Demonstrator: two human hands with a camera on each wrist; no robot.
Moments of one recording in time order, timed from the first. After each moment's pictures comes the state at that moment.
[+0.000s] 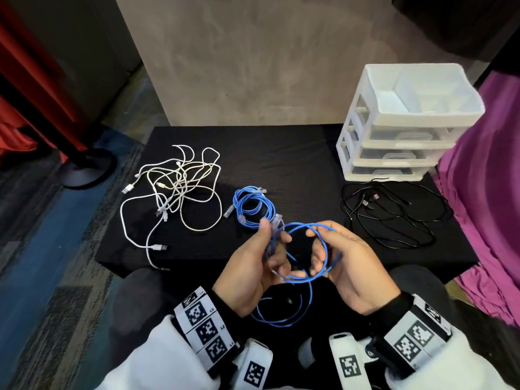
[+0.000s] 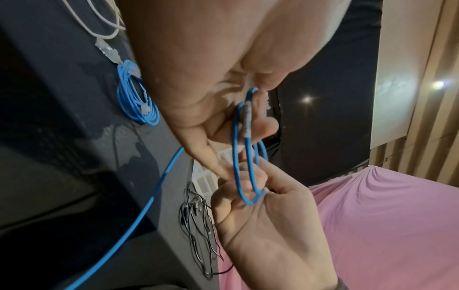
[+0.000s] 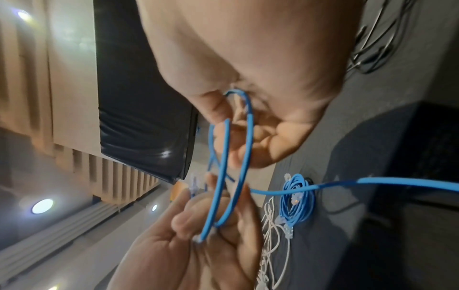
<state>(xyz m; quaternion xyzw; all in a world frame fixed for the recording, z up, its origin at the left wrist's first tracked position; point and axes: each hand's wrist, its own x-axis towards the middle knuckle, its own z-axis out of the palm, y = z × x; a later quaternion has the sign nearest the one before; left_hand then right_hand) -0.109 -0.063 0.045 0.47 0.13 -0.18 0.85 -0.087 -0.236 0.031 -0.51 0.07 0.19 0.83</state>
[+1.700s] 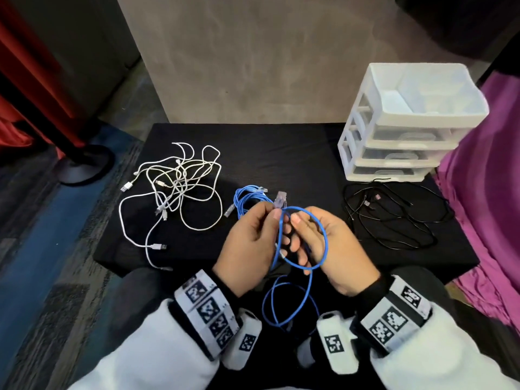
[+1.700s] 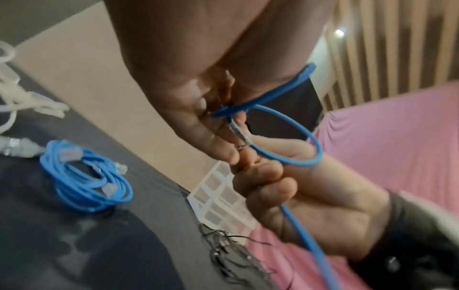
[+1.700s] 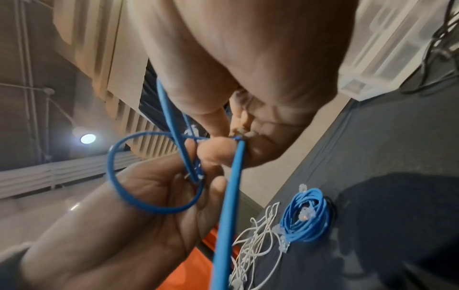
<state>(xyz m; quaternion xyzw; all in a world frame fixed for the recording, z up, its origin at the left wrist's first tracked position) -0.086 -0.053 0.048 0.70 0.01 -0.01 0.72 -0.068 -0.210 0.036 -0.67 -0.06 0.13 0.73</state>
